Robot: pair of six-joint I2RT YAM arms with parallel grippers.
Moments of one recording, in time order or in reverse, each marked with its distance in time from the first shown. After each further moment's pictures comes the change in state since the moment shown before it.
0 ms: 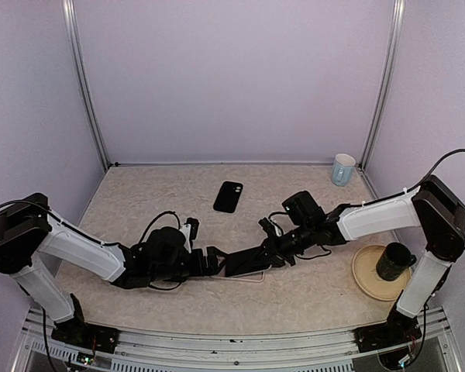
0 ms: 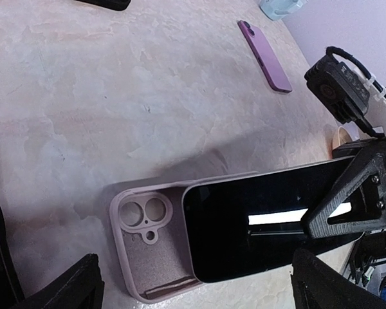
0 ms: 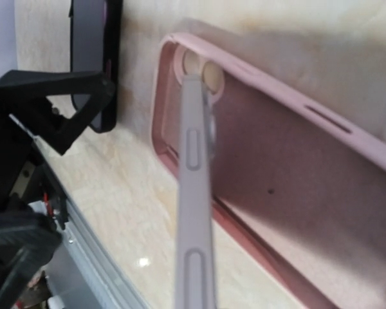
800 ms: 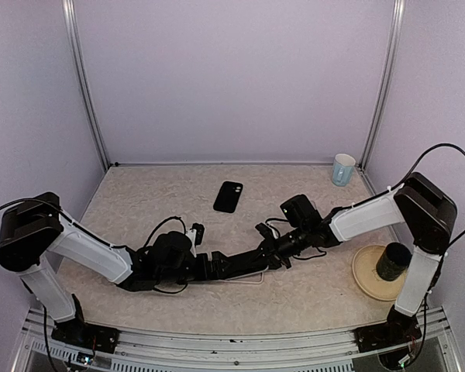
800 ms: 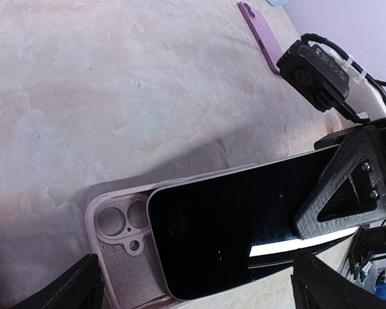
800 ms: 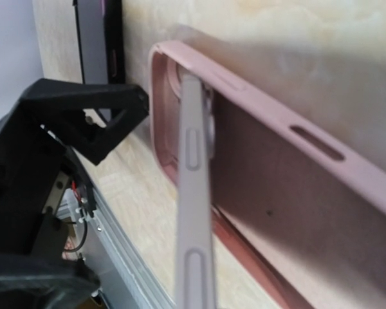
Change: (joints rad) left arm -0.025 0.074 0.017 0.035 0.026 -0.039; right arm -0.025 0.104 0.004 0.106 -0.140 0.071
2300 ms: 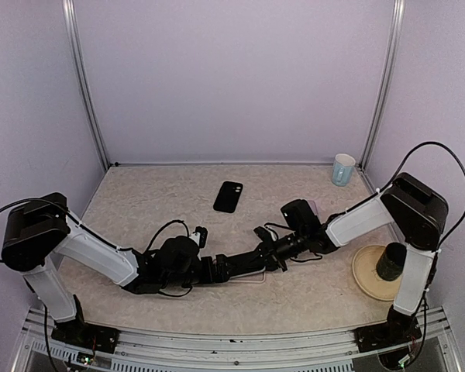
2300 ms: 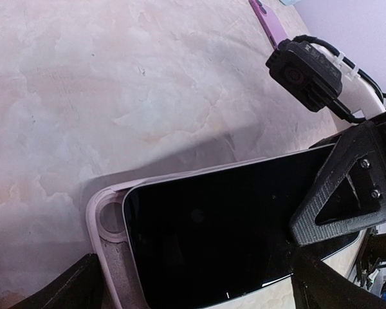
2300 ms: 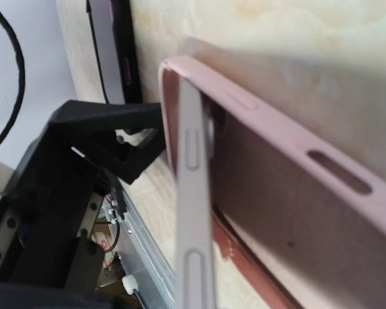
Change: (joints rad) left arm -0.045 0.047 0.033 -0.020 -0.063 -0.055; right arm -0.005 0.074 -0.039 0.208 -0.072 0.153
